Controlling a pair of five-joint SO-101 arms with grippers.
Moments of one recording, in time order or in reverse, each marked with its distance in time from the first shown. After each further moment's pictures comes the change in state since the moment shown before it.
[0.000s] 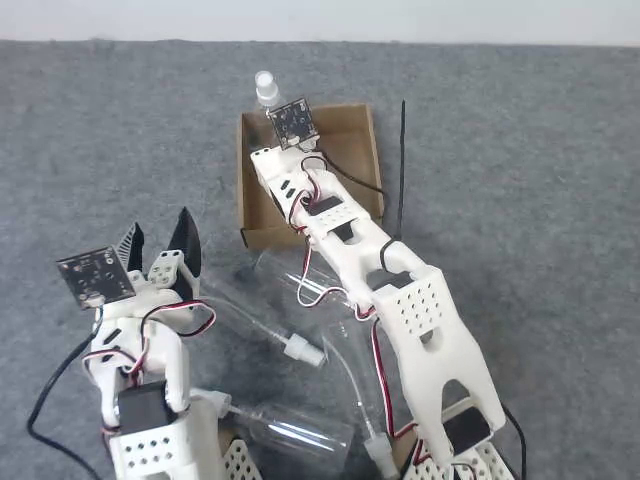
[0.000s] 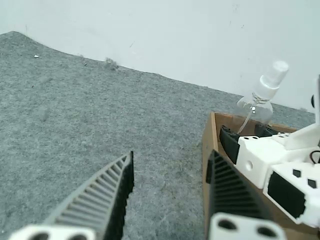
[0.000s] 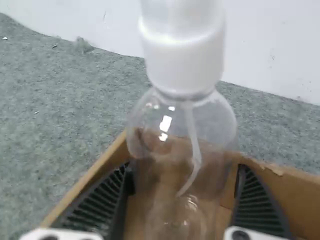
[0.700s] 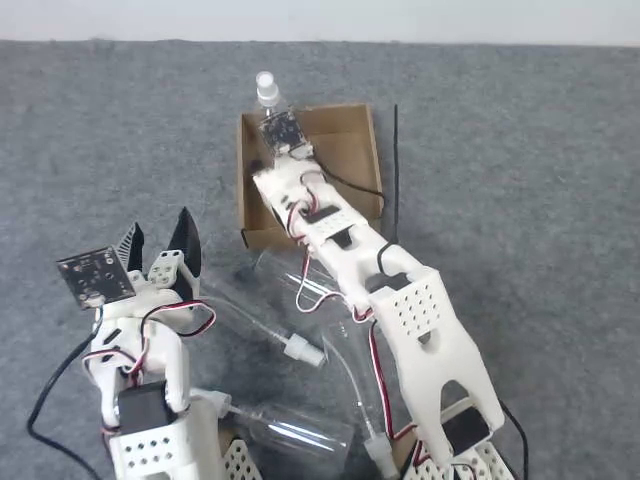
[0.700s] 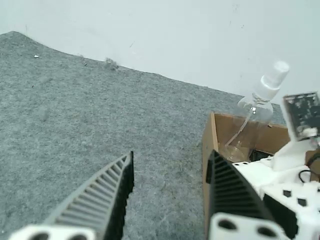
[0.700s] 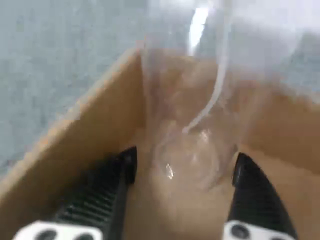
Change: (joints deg) left arm 0.0 0.0 0.0 0.0 0.0; right arm -1.2 -2.0 6.3 6.2 1.6
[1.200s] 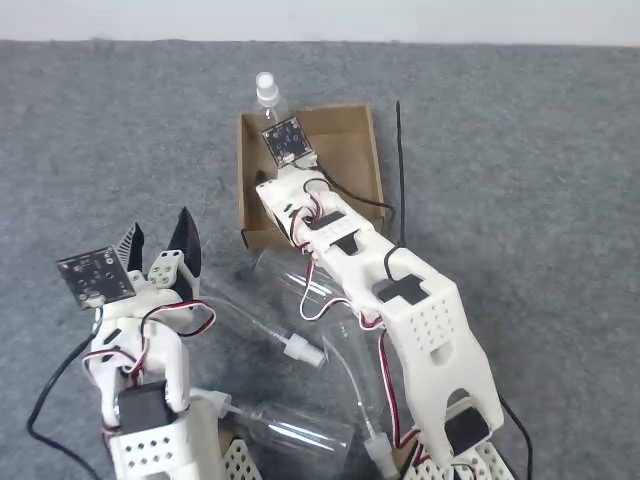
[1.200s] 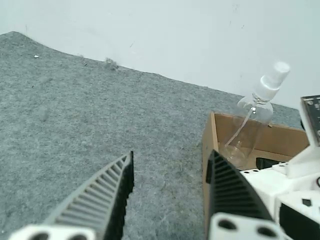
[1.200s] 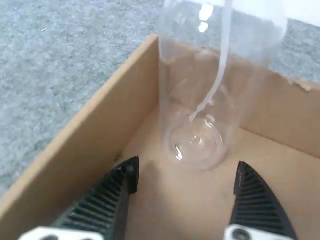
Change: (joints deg) left arm 0.0 0.0 0.0 0.0 0.0; right arm -0.4 -10.7 13.0 0.0 -0.1
